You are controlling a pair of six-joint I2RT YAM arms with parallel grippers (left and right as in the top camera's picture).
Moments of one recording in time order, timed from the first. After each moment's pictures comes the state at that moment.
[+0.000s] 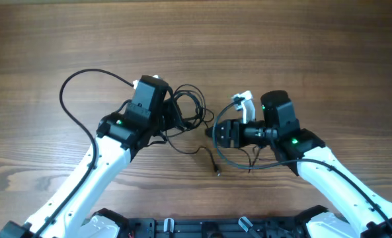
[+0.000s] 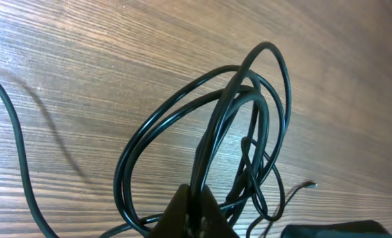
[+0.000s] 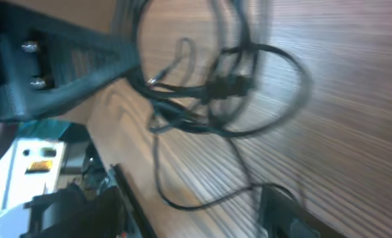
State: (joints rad) left arm -0.45 1.30 0.94 -0.61 0.10 -0.78; right arm 0.42 1.29 0.63 -0.08 -0.75 0.51
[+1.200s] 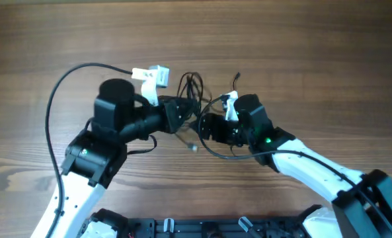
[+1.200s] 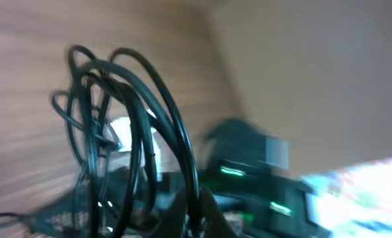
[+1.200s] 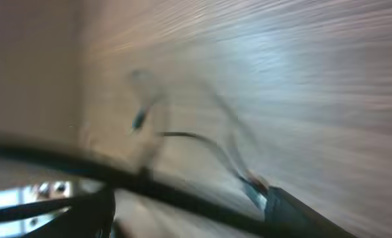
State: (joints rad) left arm -0.37 1.03 0.94 -0.36 0.65 -0.64; right arm 0.56 1.50 0.63 0.15 -0.48 0.88
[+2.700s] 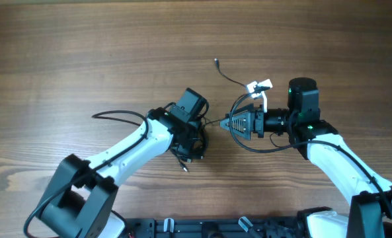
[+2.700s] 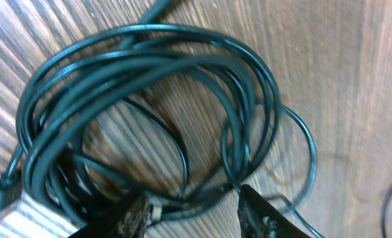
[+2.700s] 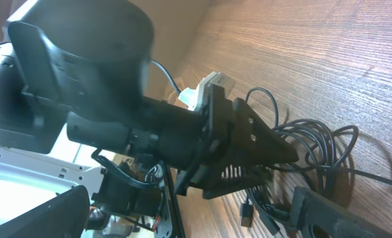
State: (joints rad) left arm -0.64 1.64 0.95 -0.59 0.03 -1.80; right arm 0.16 1.41 0.63 0.08 -1.23 0.34
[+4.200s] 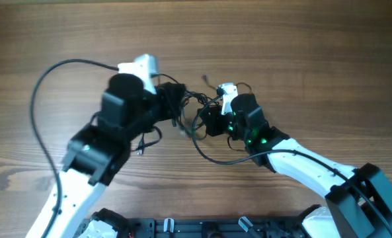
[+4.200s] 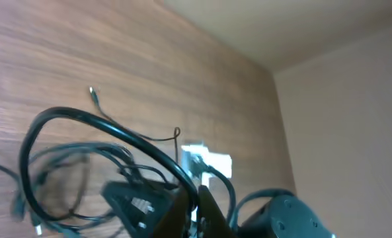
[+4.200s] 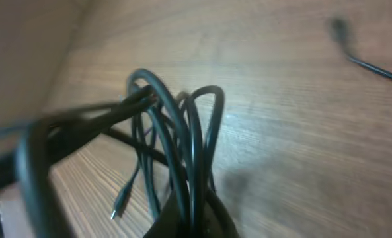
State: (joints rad) left arm -0.43 1.06 1.05 -0.49 0.21 -0.80; right arm 0.58 1.53 0.63 0.32 -0.31 0.61
